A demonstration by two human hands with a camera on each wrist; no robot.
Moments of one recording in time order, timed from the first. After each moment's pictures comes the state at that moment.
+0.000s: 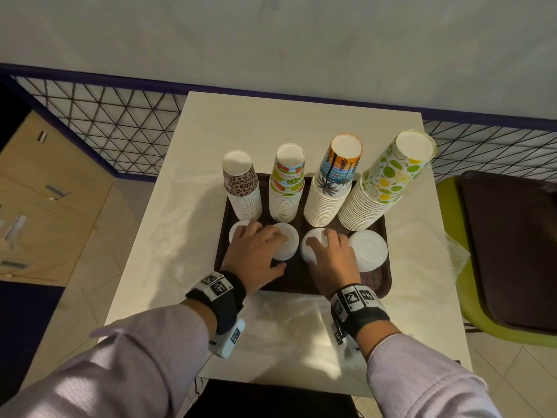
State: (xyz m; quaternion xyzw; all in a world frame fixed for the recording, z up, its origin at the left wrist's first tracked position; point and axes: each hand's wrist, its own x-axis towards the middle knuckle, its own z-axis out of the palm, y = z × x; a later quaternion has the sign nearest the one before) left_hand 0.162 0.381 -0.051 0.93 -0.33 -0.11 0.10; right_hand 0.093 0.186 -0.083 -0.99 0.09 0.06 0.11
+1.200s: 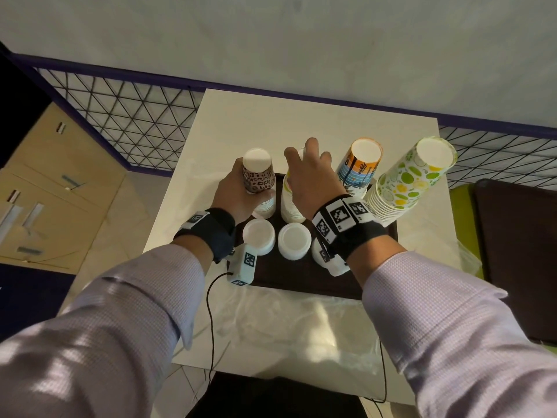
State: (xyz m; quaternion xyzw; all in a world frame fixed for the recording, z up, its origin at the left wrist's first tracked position) left_hand 0.262 0.406 -0.016 0.89 -0.05 -0.09 0.44; right_hand 0.239 0.233 0.024 -1.00 -0.05 0.03 -0.06
